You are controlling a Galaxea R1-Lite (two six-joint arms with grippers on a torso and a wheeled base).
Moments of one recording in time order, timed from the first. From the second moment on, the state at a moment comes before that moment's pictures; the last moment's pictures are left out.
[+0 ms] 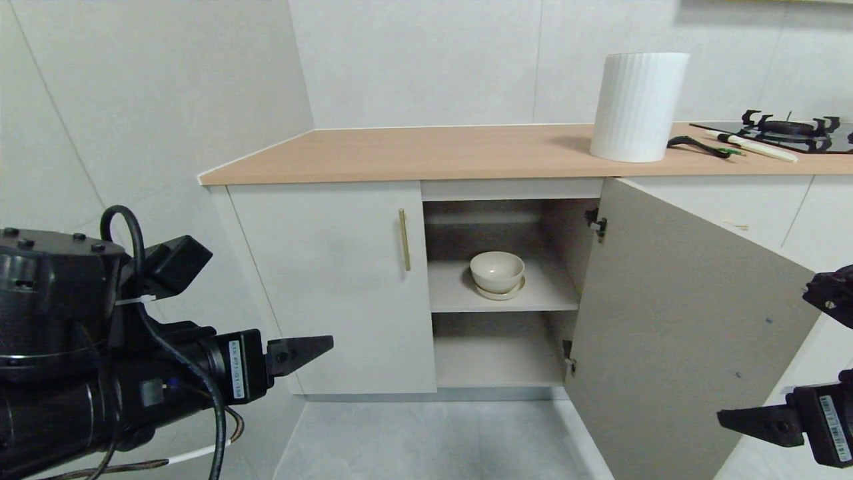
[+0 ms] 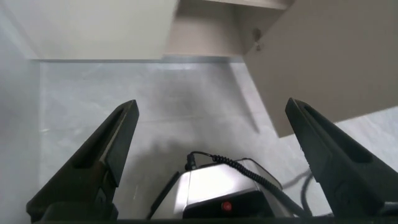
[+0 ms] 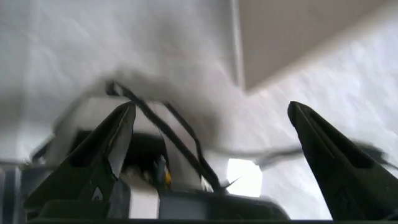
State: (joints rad) left arm -0.48 1.29 -0.70 -0.03 0.07 -0.46; right arm 0.51 1.19 -0.86 0.56 -0.23 0.35
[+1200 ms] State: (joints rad) left arm -0.48 1.29 -0.70 -0.04 0.07 -0.46; right arm -0.01 1.32 -0.92 0.34 -0.25 0.24
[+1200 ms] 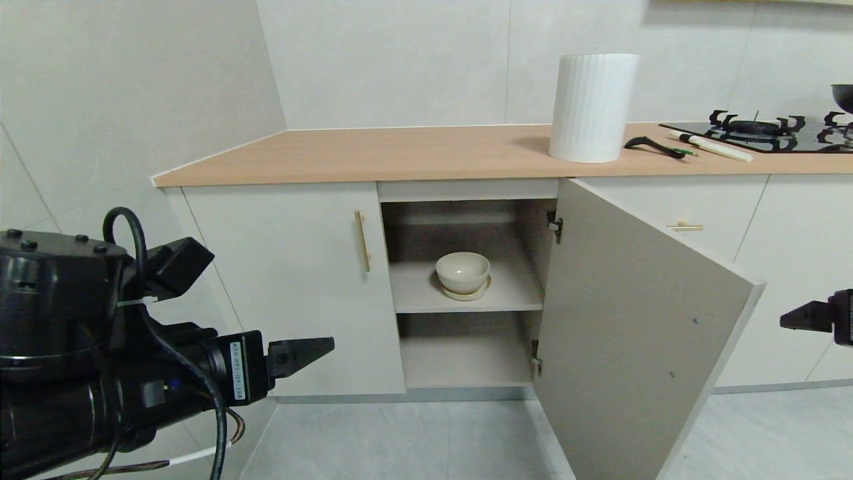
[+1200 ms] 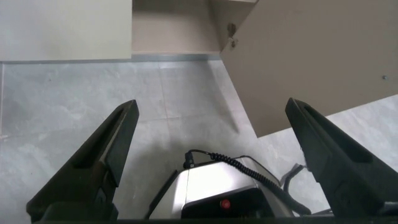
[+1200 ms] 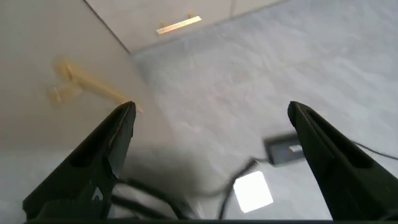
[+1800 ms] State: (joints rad) left arm -0.48 1.29 -0.70 -0.04 0.07 -0.46; right arm 0.10 1.50 -0.86 0.15 -0.24 0.43
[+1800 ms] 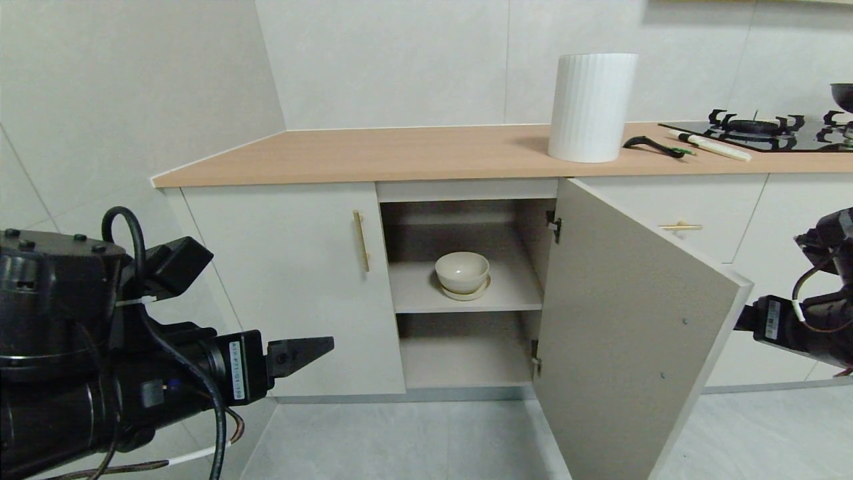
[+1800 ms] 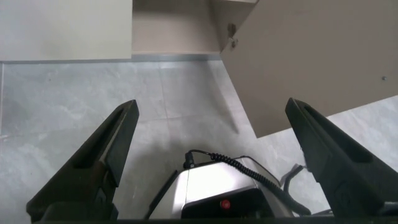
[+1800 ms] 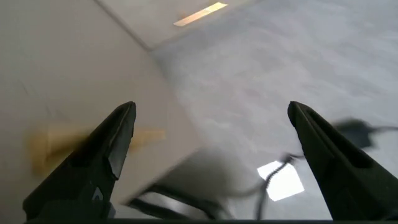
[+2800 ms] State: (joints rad) left arm -0.48 1.29 -0.71 -0.04 0.08 -0.46; right arm 0.48 1.76 -1.13 0.13 -0.09 0.45
